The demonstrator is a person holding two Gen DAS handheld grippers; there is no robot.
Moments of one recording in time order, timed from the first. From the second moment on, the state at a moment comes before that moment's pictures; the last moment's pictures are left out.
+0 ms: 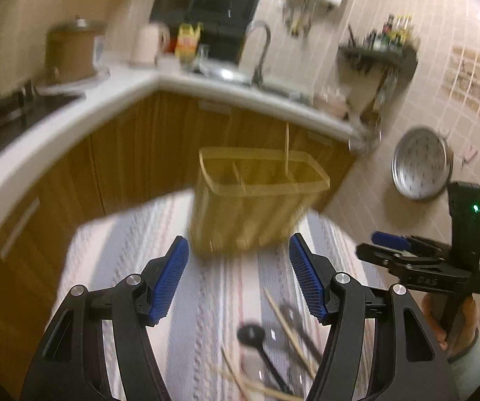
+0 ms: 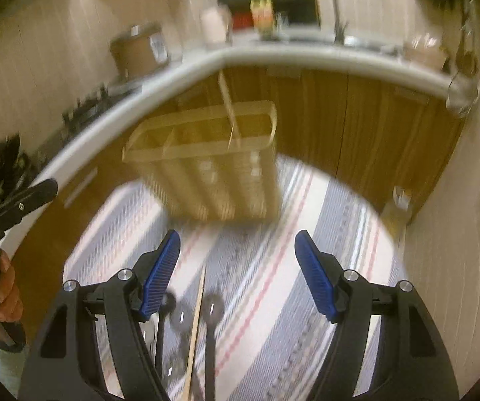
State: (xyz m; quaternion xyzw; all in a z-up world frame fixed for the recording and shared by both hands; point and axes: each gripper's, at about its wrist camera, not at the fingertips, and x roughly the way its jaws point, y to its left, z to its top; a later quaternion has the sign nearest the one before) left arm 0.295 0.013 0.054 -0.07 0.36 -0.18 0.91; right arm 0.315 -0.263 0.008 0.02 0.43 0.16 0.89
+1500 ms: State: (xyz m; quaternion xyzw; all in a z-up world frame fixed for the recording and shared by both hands) left arm 0.295 -0.013 -0.107 -0.07 0.54 -0.19 0.81; right arm 0.295 -0.162 -0.117 -0.13 0.57 0.15 0.80
